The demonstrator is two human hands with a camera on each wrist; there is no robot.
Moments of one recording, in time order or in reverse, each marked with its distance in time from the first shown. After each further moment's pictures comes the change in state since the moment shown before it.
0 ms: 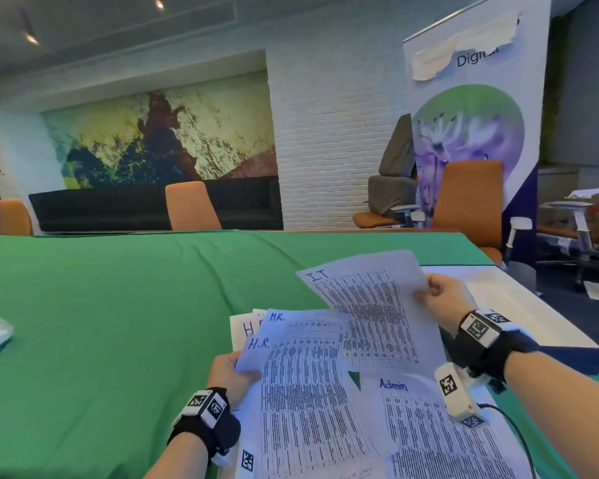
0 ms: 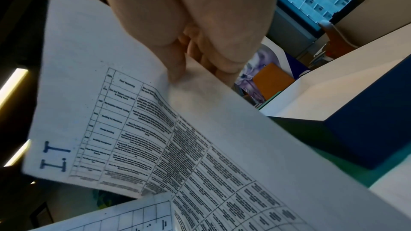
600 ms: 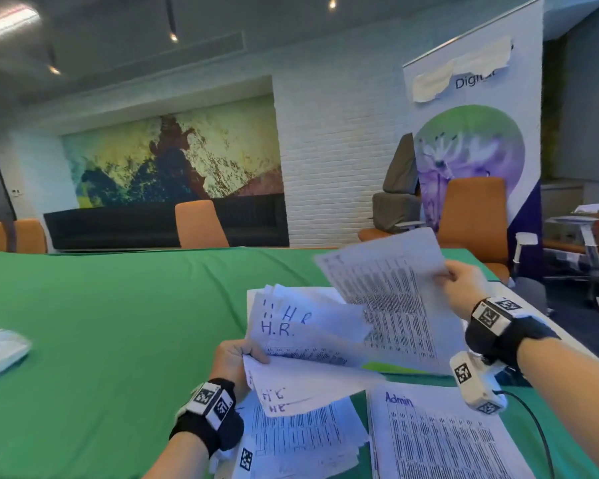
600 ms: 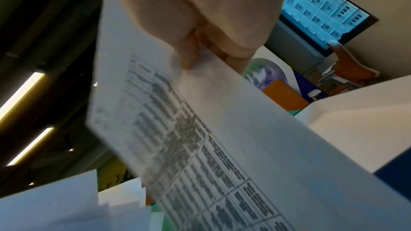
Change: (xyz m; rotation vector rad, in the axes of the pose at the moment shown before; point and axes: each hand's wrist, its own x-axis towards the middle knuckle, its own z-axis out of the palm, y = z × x) left_hand -0.005 0.060 -0.015 -0.605 -0.045 -0.079; right_hand 0.017 -0.040 -0.032 -0.137 0.122 -0.119
